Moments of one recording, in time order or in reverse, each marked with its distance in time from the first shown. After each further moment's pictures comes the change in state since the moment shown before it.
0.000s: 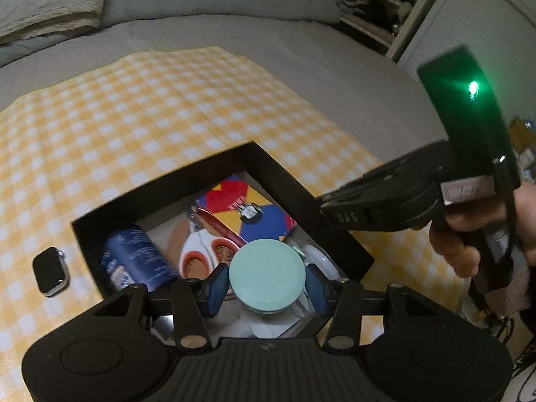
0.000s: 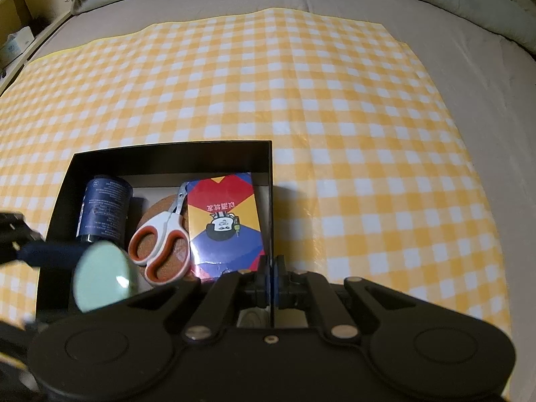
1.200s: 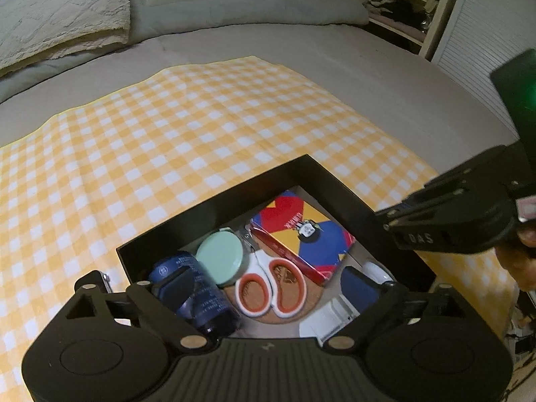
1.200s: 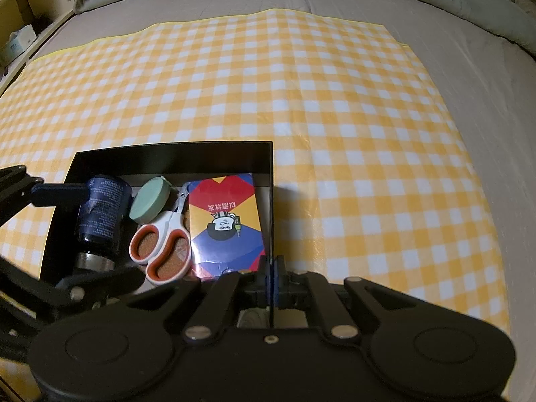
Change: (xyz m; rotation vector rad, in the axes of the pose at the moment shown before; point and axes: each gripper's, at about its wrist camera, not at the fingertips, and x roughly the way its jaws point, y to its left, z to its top) left arm -0.015 0.012 0.000 0.022 -0.030 0.196; right arm -0.002 0.004 -0.001 -0.002 -0.002 -0.002
